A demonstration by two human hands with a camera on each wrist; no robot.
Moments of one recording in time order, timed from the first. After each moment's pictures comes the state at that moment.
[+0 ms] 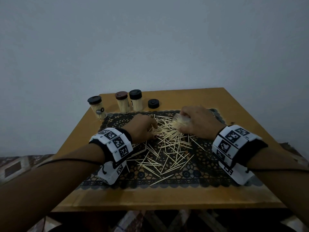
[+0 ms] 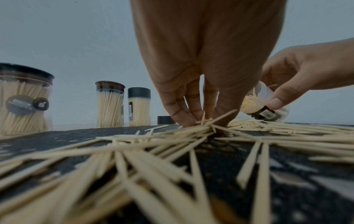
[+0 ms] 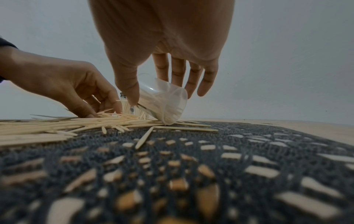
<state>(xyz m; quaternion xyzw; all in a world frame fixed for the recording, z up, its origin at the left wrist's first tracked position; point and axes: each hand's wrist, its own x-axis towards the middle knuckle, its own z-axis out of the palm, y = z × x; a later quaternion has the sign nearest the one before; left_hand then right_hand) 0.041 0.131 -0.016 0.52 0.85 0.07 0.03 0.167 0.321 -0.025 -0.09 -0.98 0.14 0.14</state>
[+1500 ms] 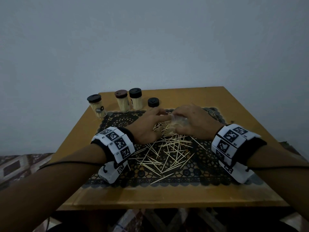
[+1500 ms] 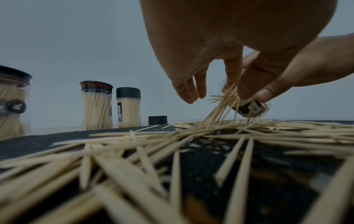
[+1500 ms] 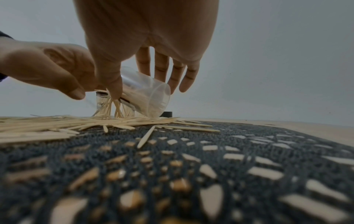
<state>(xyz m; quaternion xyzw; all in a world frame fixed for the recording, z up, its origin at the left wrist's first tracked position) 0.049 0.135 -0.021 0.60 0.78 0.17 0.03 0.168 0.310 -0.018 0.02 -0.98 0.14 0.16</state>
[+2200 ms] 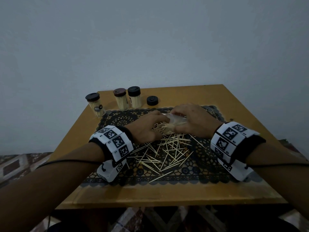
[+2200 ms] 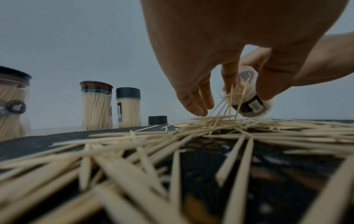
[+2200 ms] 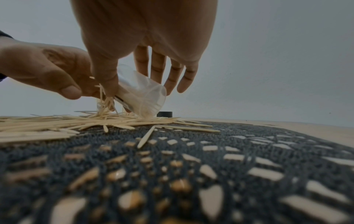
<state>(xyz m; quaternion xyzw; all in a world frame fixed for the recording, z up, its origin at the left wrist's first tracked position) 0.052 0.135 -0.018 0.58 0.79 0.17 0.11 0.166 0.310 -0.020 0.02 -0.97 0.17 0.17</state>
